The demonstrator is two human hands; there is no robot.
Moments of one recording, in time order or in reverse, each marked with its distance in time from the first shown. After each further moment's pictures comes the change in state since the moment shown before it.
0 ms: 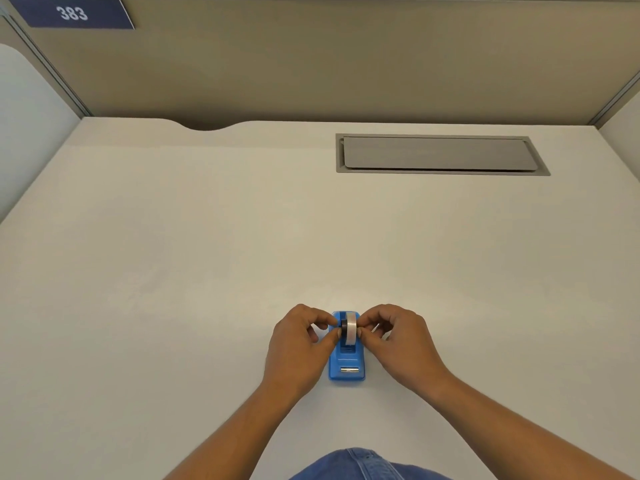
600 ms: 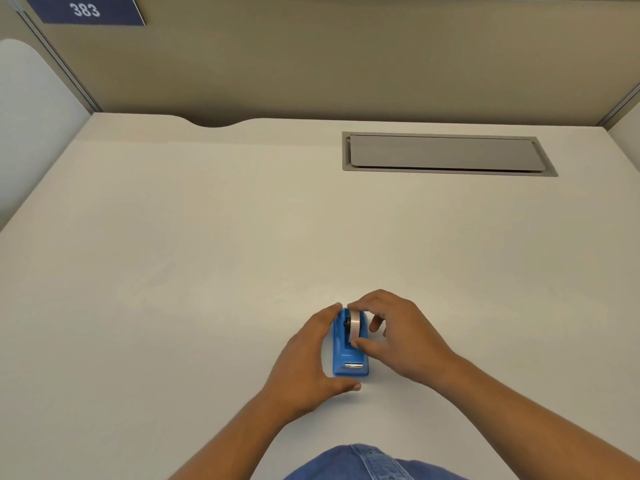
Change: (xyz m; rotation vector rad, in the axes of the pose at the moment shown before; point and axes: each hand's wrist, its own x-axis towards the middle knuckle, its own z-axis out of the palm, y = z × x) left_hand -0.020 -0.025 -0.002 0.067 -0.334 0.163; right_hand 0.006 -0.017 -0.013 -0.277 -0.237 -0.220
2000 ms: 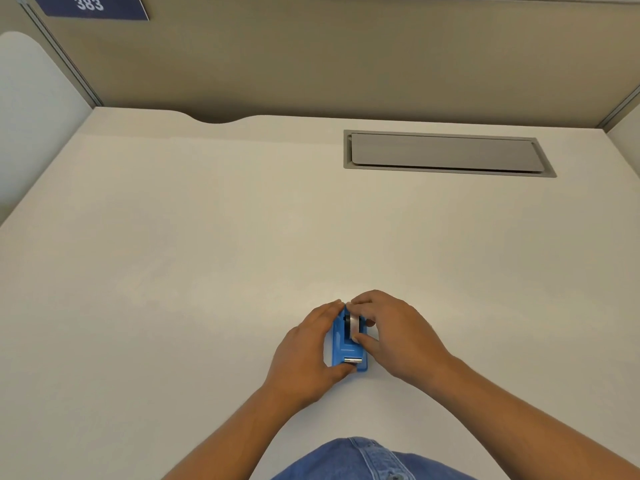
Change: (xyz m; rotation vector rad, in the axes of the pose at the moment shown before) left_hand 0.004 -0.002 0.006 0.140 0.102 0.019; right_hand -0.003 -0.011 0.004 -0.197 -0.018 -0.011
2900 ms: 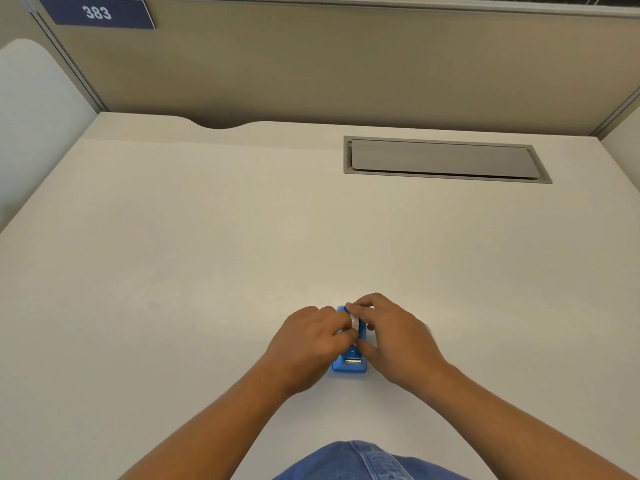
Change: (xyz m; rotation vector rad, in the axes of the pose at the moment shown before) left_hand 0.016 0.016 -0.032 0.592 0.170 0.708; right_hand -0.004 0.011 0.015 -0.090 0.061 -0.006
